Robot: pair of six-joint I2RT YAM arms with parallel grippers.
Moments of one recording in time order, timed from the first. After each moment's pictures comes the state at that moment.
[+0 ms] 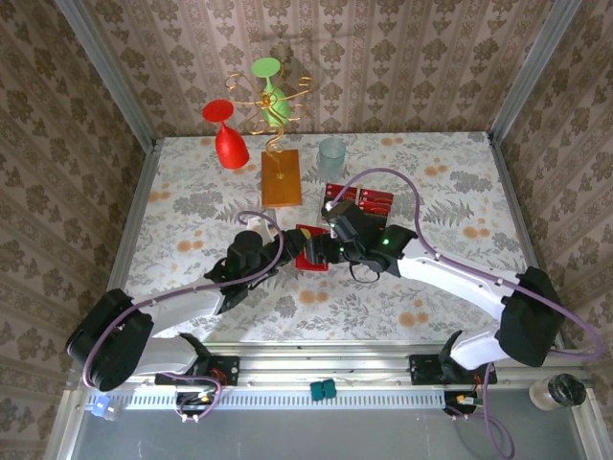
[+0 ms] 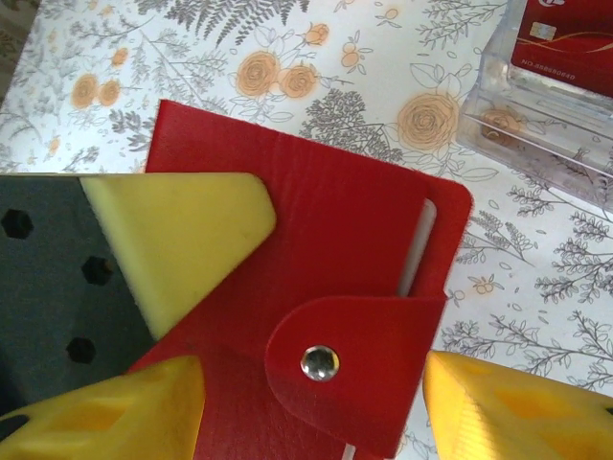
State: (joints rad) left arm -0.77 1.26 0.45 0.59 0.13 -1.08; right arm 0.83 1.43 1.09 -0.47 0.02 0.60
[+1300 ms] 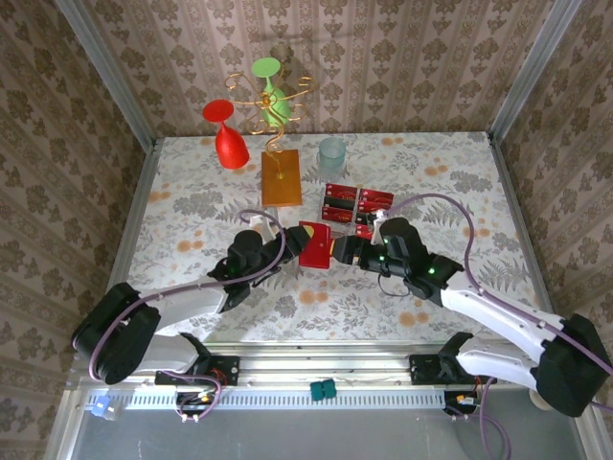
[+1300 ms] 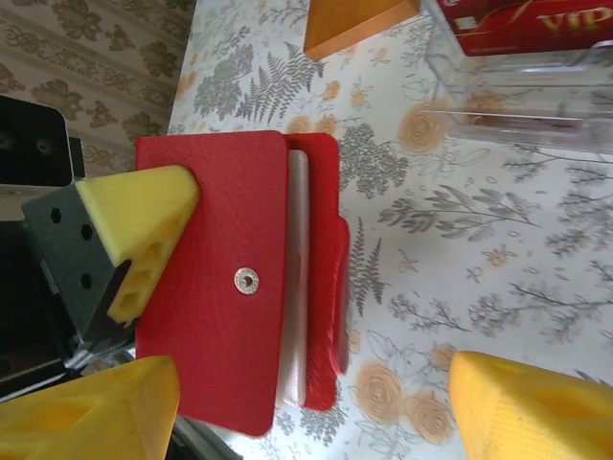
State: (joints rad) left arm -0.77 1.31 0.45 0.72 0.17 -1.13; right arm 0.65 1.10 0.67 -0.11 -0.19 0.86
